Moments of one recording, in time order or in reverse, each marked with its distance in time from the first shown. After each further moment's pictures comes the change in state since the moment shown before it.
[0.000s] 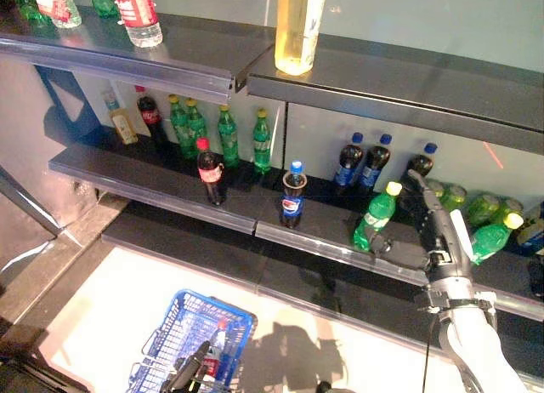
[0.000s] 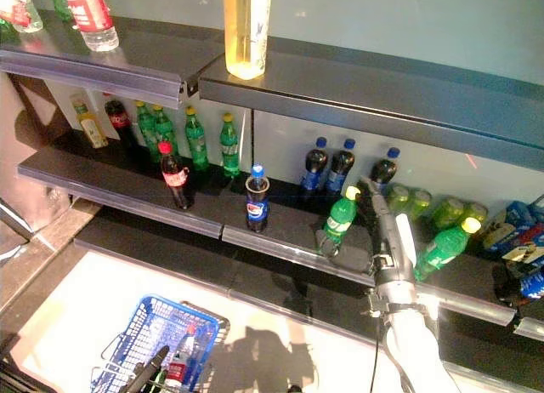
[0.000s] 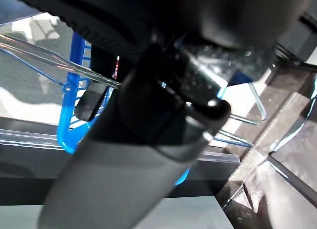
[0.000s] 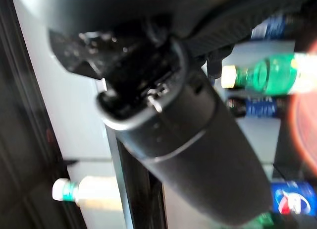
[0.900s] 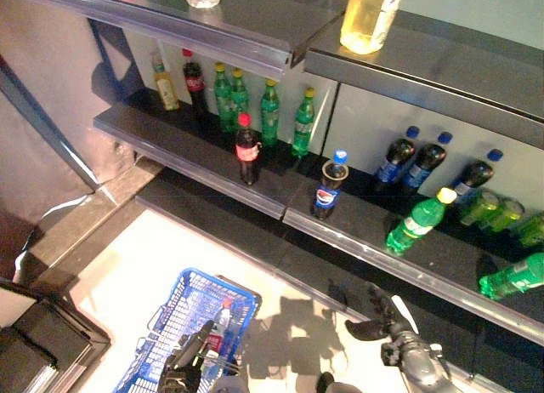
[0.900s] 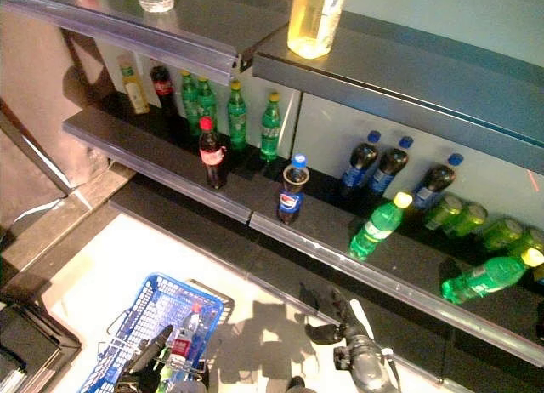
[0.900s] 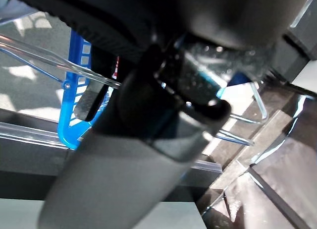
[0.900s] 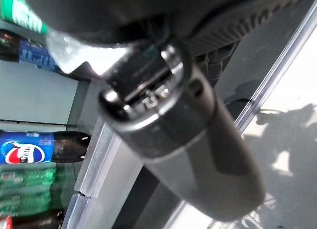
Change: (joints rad) left arm -0.060 0.036 -0.016 -0.020 -0.002 -0.007 -0.014; right arm 0.003 0.043 0.243 0.401 -0.142 0.329 0.209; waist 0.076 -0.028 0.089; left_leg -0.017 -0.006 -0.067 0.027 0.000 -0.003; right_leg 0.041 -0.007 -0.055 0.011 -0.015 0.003
